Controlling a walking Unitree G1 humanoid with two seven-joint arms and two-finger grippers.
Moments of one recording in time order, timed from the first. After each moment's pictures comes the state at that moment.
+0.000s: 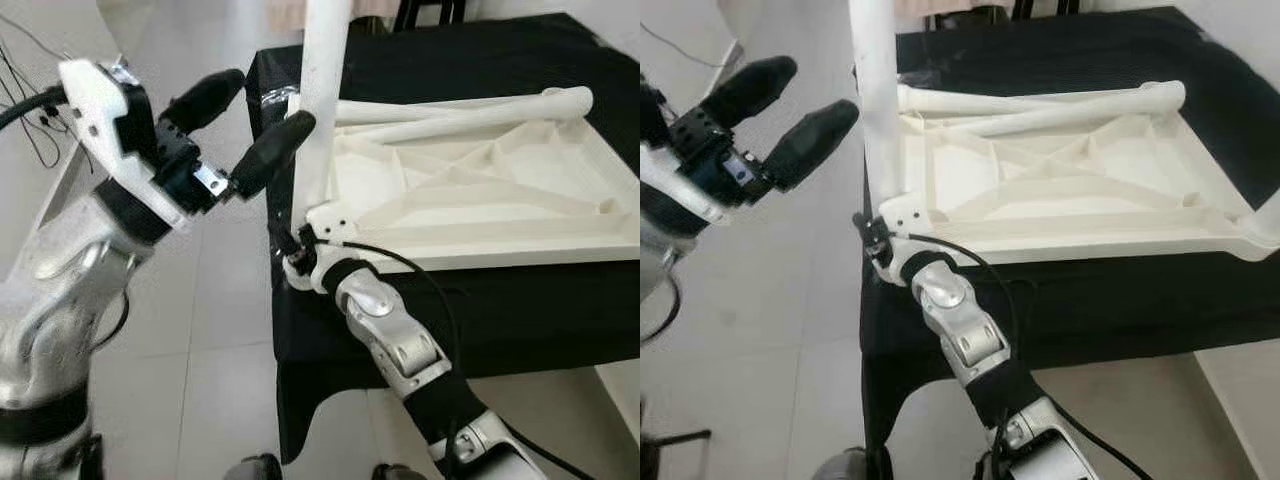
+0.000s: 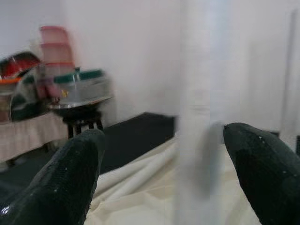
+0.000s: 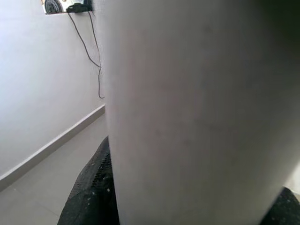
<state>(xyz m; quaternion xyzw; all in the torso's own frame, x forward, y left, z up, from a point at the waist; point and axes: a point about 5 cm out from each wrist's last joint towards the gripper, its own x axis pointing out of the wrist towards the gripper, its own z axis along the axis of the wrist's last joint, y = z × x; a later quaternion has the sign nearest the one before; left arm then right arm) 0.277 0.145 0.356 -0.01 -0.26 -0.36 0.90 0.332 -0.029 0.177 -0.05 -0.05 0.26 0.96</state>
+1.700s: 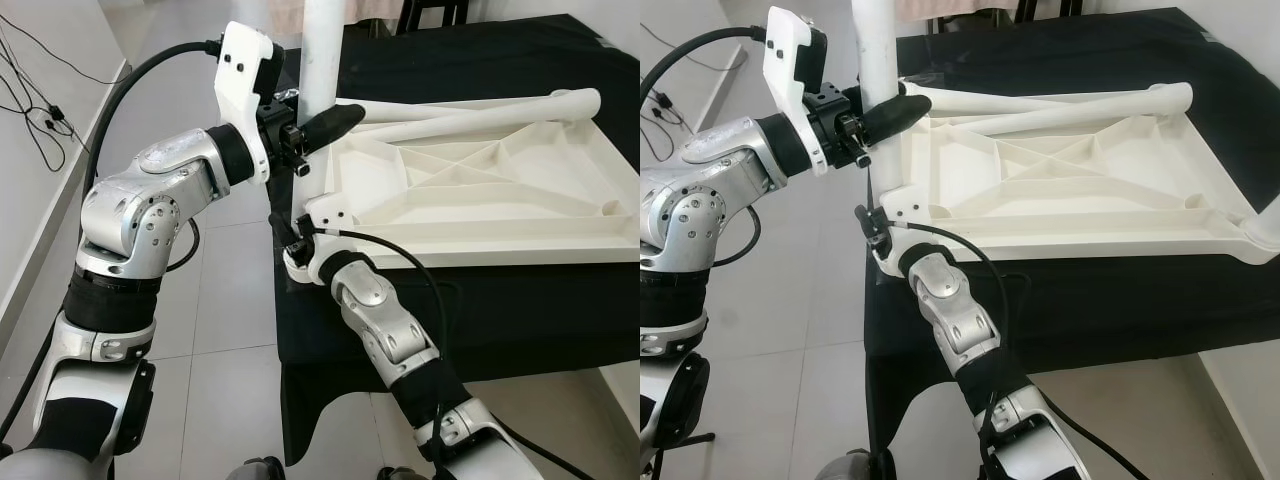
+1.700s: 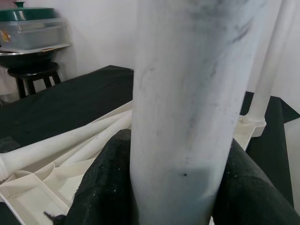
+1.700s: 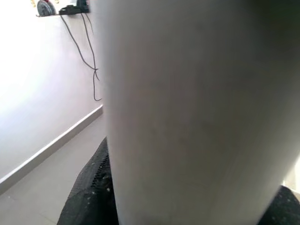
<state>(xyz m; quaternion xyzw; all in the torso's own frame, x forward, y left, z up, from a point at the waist) 0.323 0.098 0.346 0.00 -0.14 -0.42 0.89 0.347 -0.027 0.184 -0.06 -0.06 0.28 0.96</state>
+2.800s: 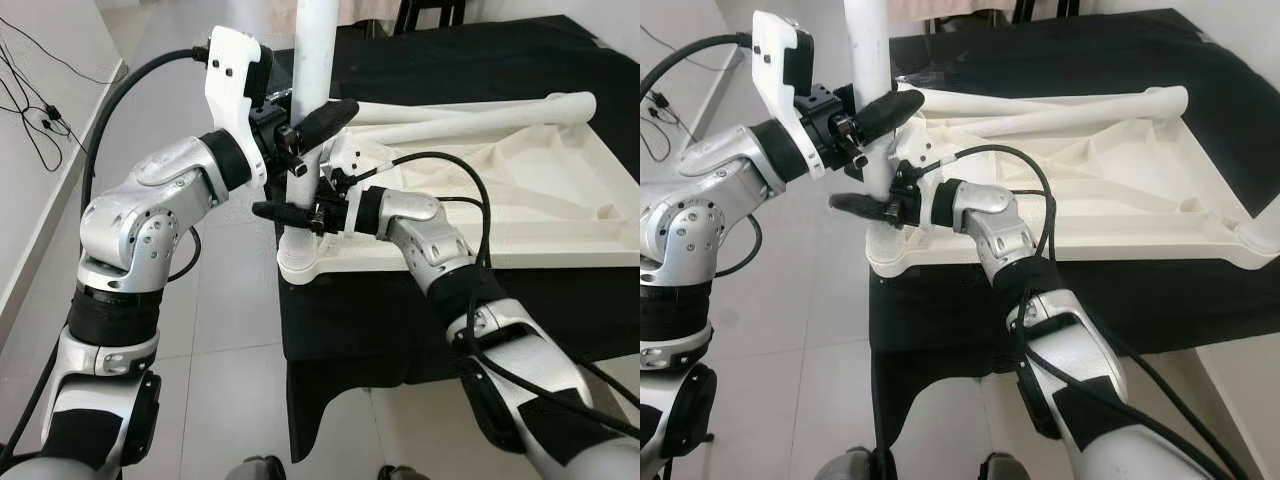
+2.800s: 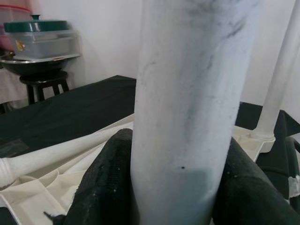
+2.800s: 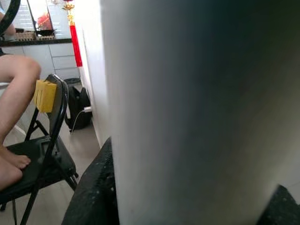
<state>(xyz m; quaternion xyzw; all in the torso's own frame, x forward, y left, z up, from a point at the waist) 0.317 0.100 0.343 -0.02 -0.16 -0.41 0.90 0.372 -0.049 0.240 -0.08 -0.08 0.59 0.80</state>
